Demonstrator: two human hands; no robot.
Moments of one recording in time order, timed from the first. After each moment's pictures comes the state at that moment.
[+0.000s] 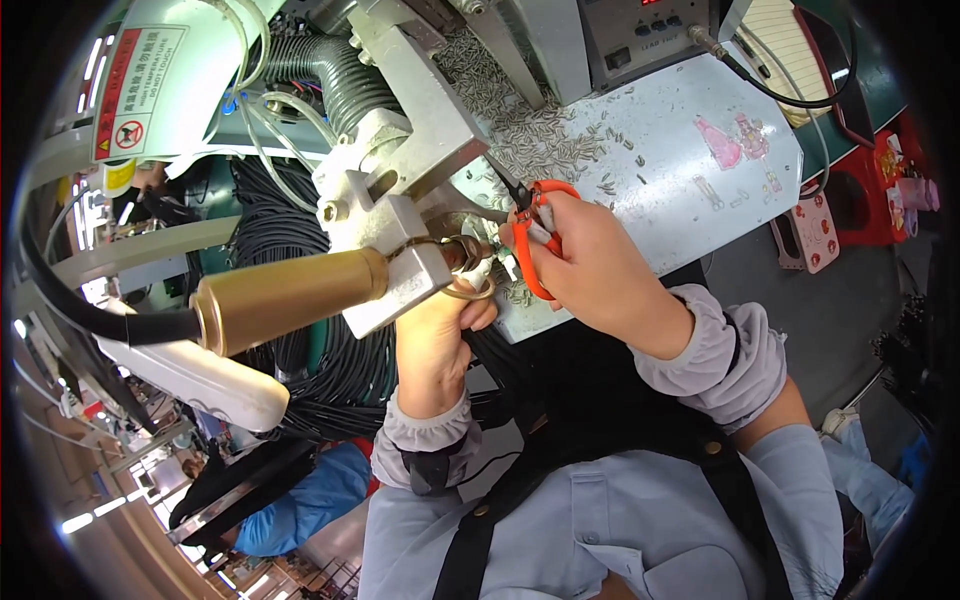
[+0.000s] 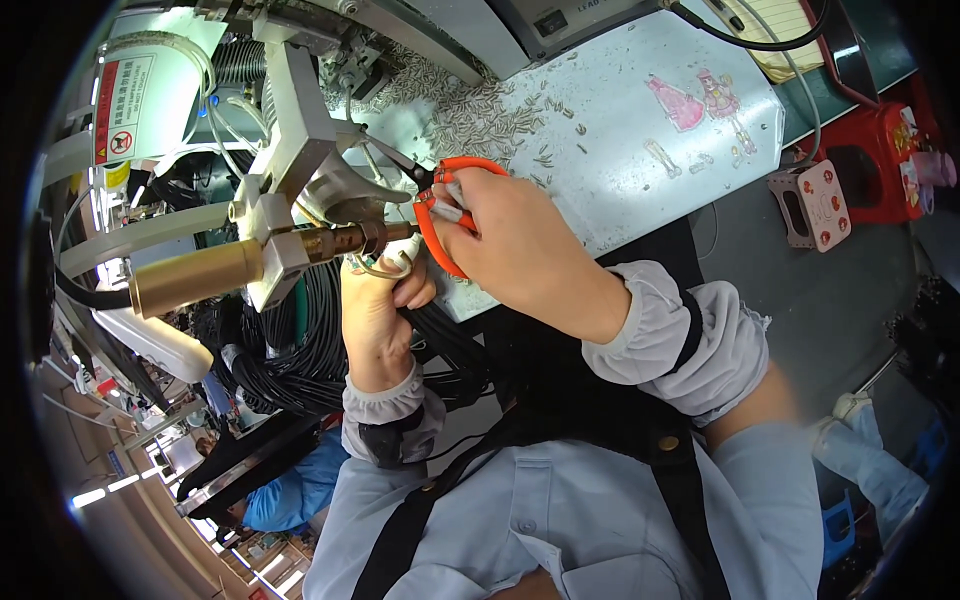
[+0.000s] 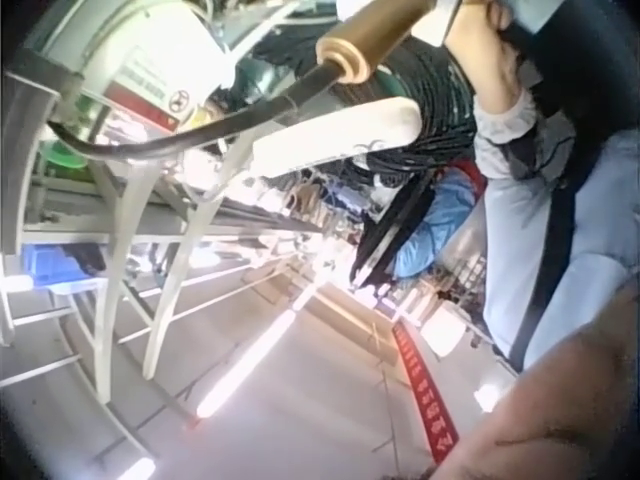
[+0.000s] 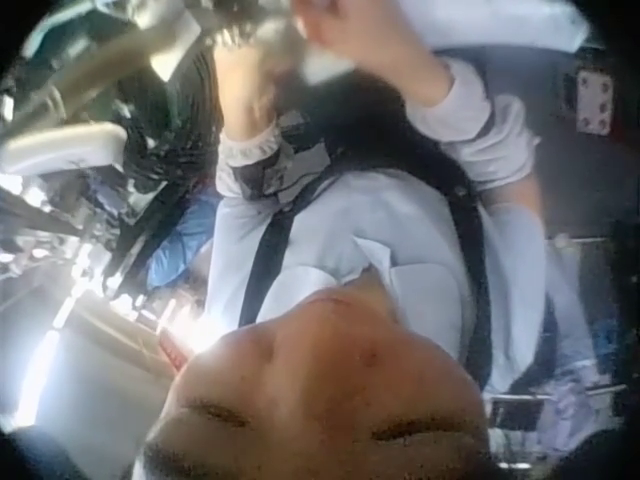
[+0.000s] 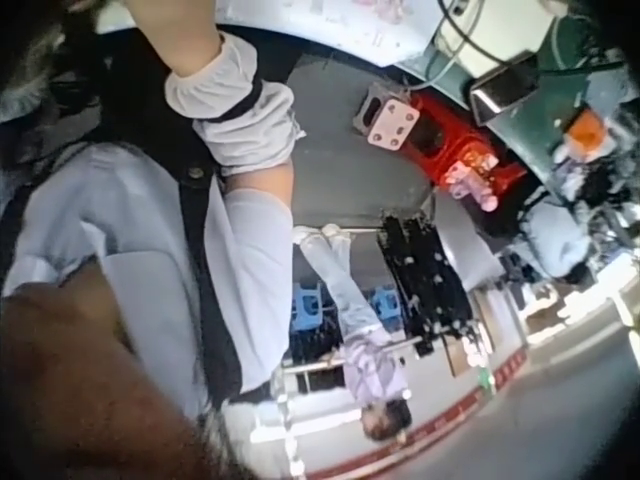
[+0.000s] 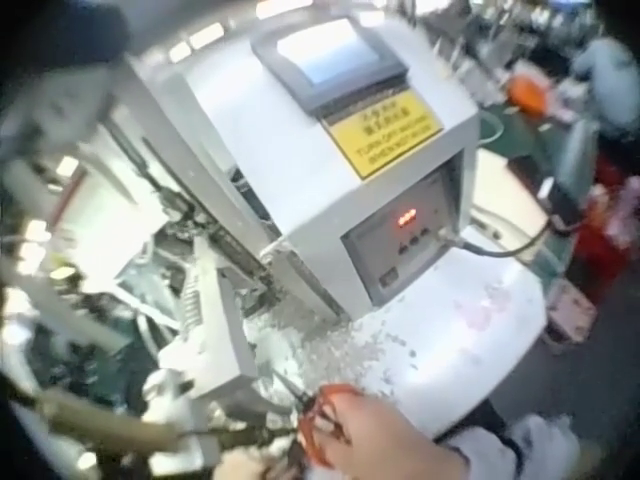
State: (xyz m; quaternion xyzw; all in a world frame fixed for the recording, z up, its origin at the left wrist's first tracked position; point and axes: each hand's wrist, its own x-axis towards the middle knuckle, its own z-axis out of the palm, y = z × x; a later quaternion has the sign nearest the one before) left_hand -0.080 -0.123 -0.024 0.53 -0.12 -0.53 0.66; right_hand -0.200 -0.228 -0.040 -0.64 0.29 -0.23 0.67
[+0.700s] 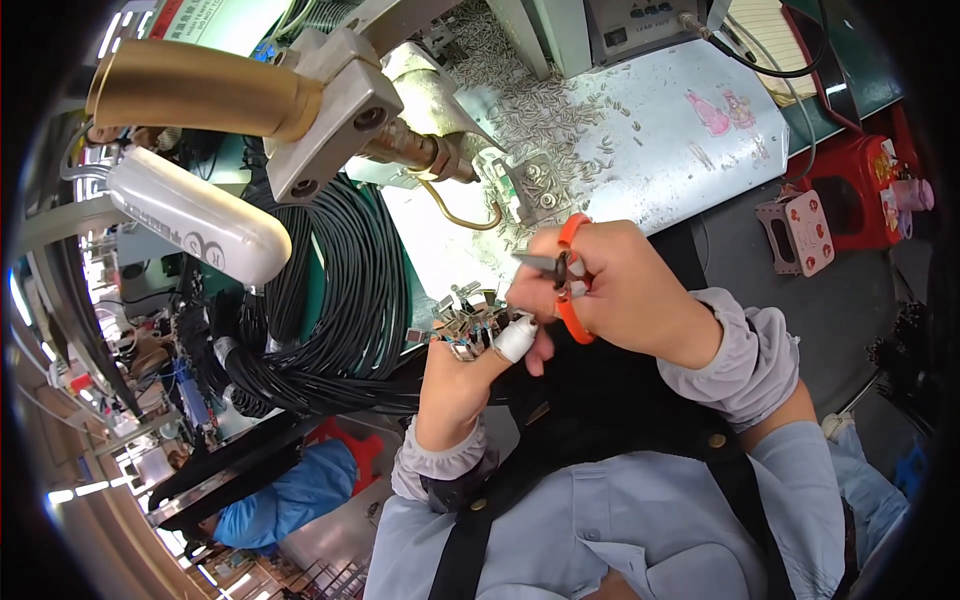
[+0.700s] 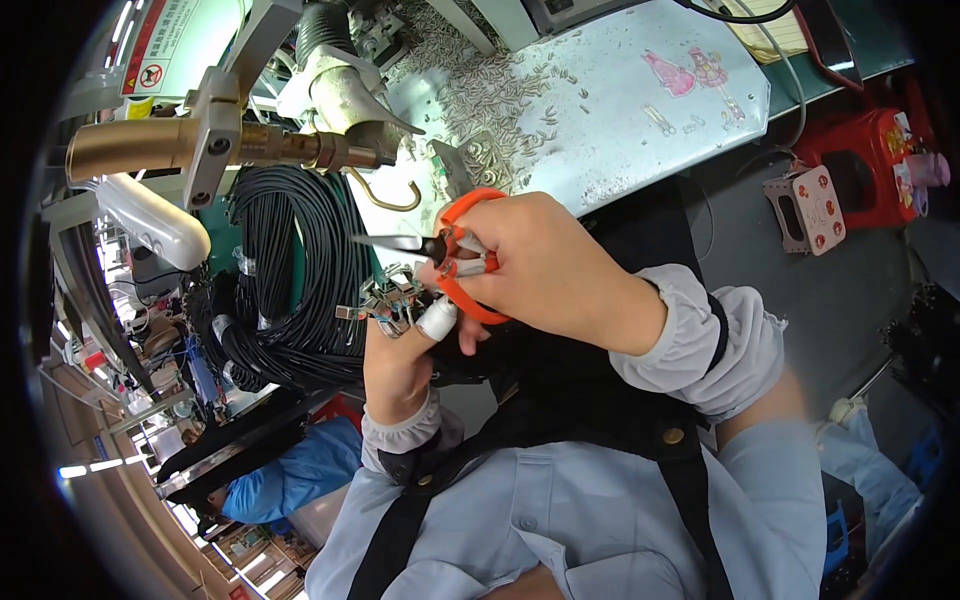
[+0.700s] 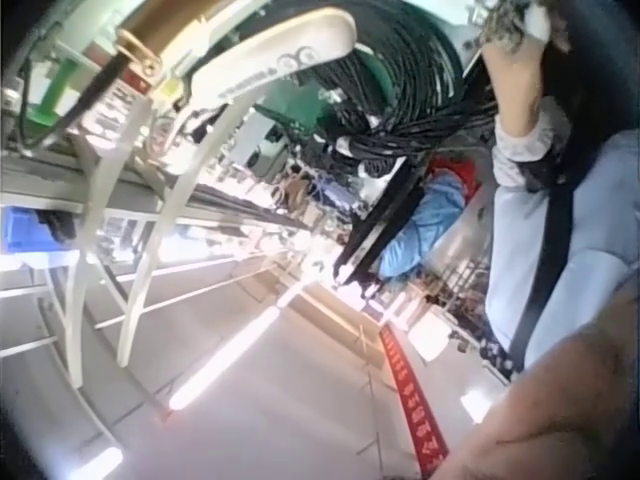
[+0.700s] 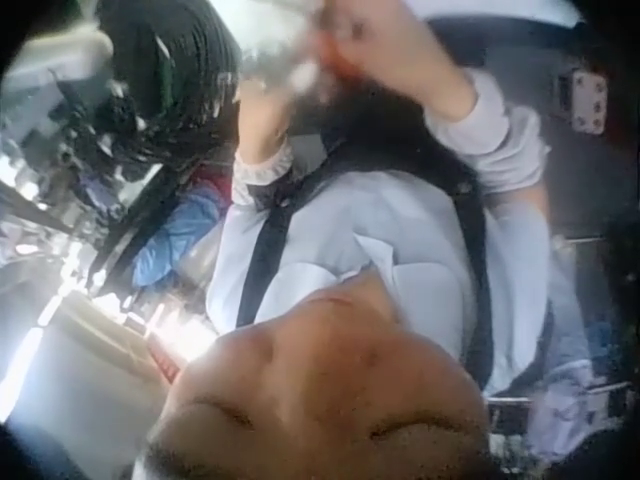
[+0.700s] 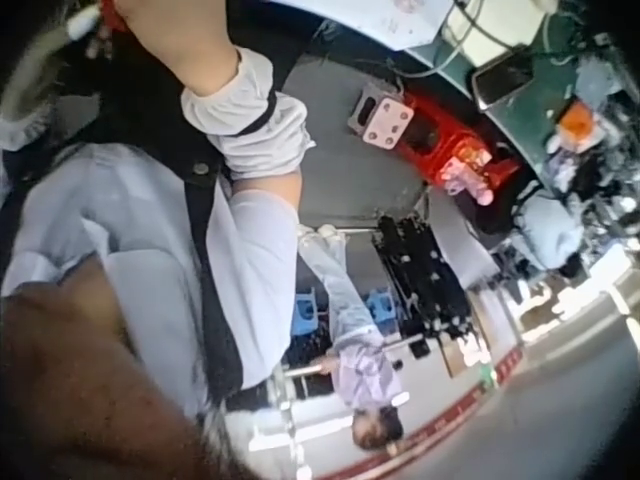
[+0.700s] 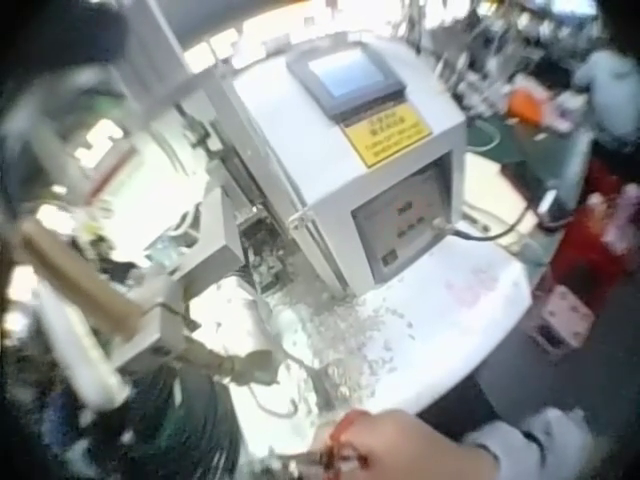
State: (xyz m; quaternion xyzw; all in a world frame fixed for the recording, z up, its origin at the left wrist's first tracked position) left_hand -0.126 -0.066 -0.006 0.57 -0.16 -0.53 0.61; right_hand -0.234 -0.198 -0.019 -0.57 0.14 -0.17 0.79
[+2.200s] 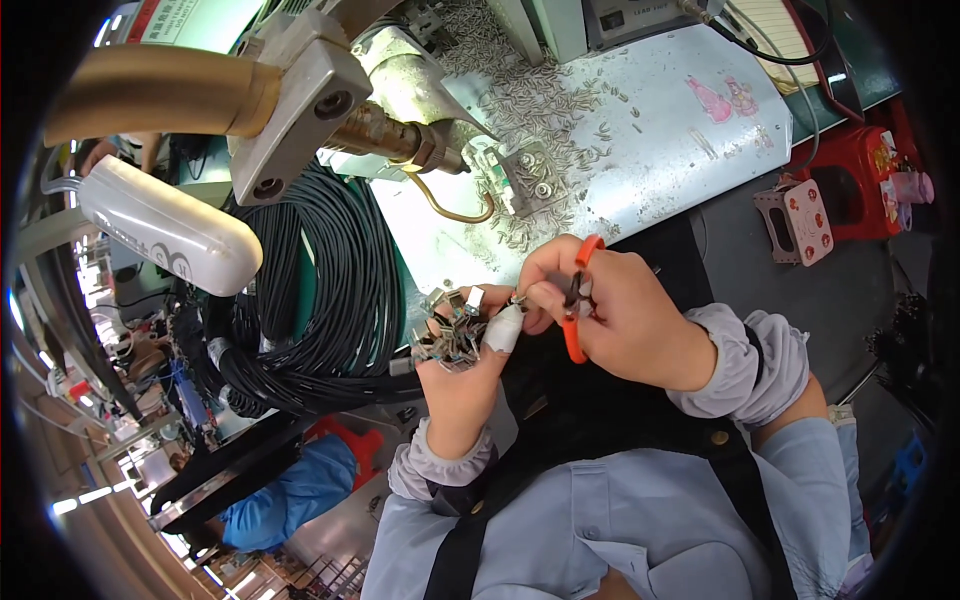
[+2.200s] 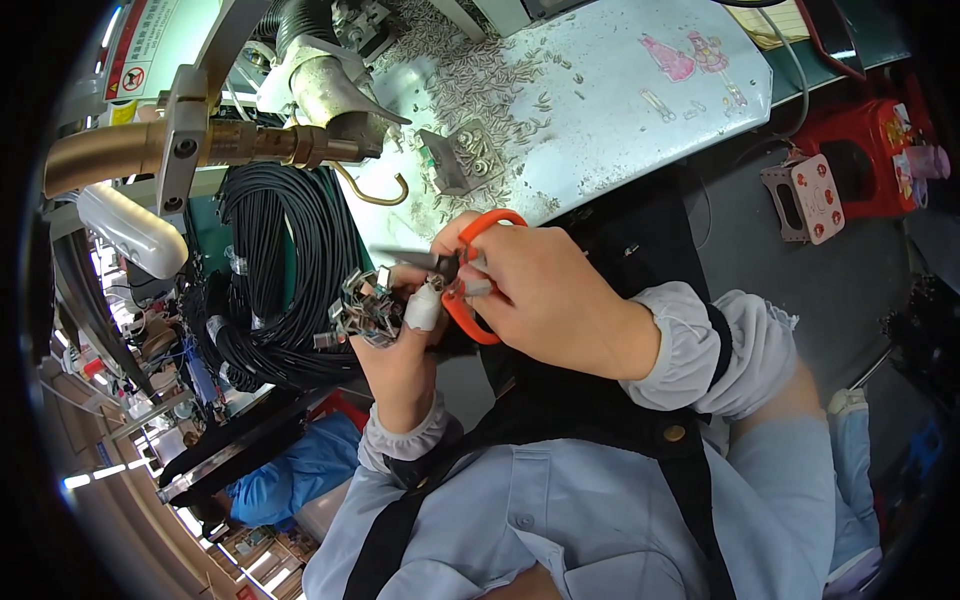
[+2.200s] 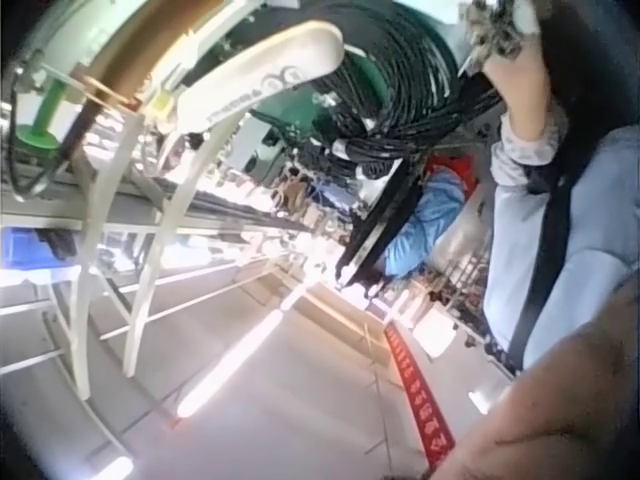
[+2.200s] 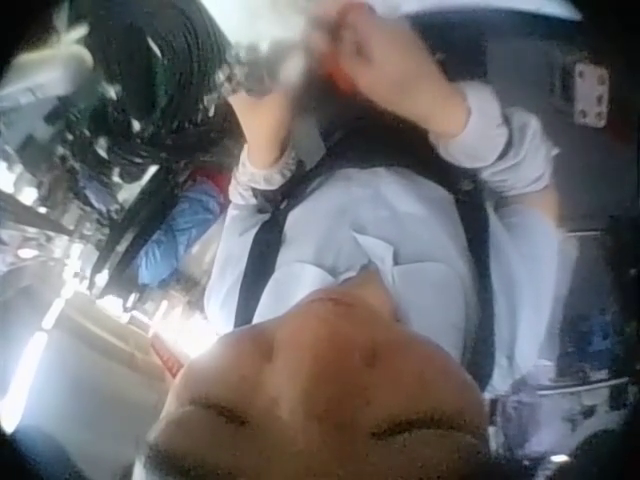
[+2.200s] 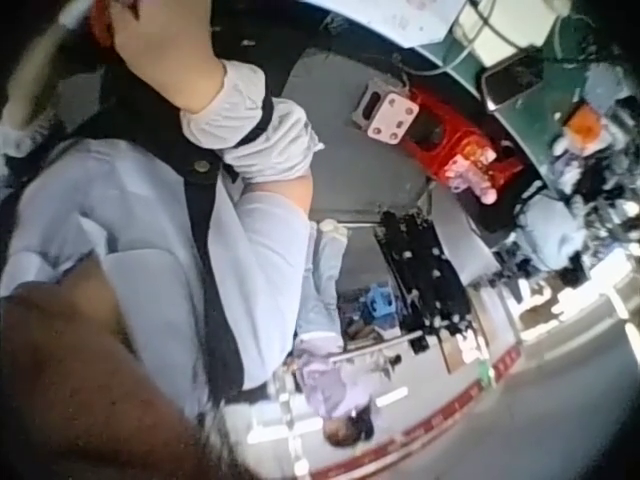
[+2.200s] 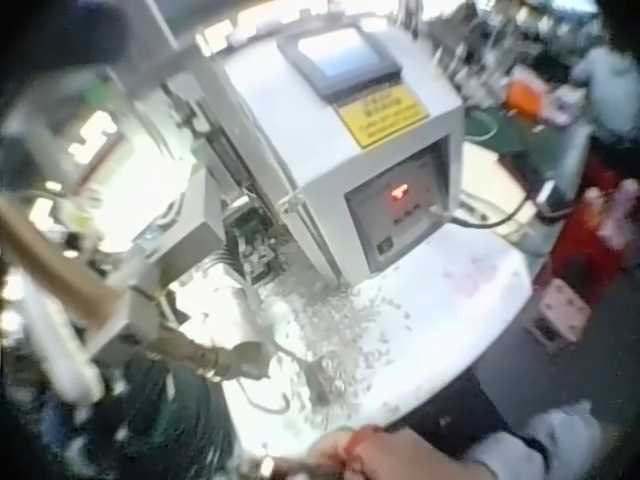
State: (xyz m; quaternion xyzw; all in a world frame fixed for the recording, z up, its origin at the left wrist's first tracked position) left_hand -0.140 -0.066 -0.011 0.71 -0.27 -0.30 0.58; right_hand -0.246 -0.178 -0.039 -0.72 0.17 -0.23 0.63
